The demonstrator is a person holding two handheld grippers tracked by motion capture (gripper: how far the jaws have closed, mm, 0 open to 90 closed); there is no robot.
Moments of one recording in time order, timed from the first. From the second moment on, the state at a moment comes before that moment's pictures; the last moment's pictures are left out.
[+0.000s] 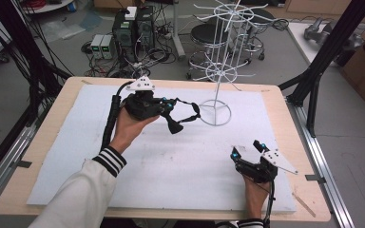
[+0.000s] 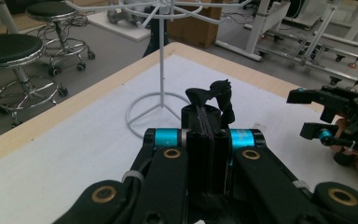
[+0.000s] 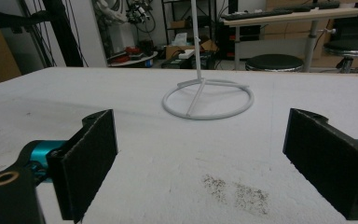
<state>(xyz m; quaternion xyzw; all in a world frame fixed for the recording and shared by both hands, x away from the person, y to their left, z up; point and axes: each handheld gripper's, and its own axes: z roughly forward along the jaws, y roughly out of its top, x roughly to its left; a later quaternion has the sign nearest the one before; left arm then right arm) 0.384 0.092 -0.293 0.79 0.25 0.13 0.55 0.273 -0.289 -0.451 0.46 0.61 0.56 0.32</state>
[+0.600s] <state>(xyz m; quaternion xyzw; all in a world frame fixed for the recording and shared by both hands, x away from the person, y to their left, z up) 0.393 0.066 -0.281 0.77 0.23 0.09 0.58 0.272 -0.289 -0.451 0.45 0.61 0.56 0.33</state>
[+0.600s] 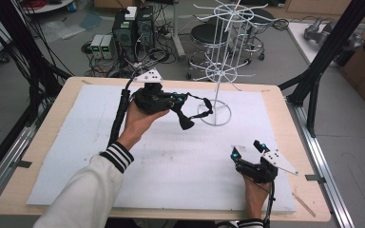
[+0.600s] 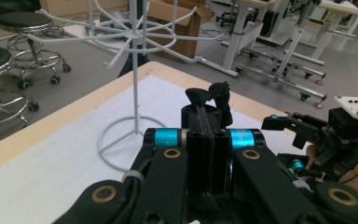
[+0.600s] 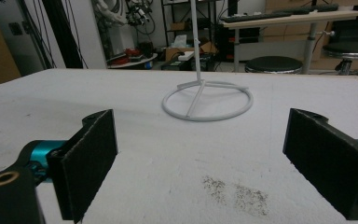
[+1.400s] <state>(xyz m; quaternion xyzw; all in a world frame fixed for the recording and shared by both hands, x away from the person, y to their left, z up) 0.411 0.038 -0.273 0.76 0.23 0.08 0.60 0.272 -0.289 -0.451 0.46 0.60 0.57 0.33</state>
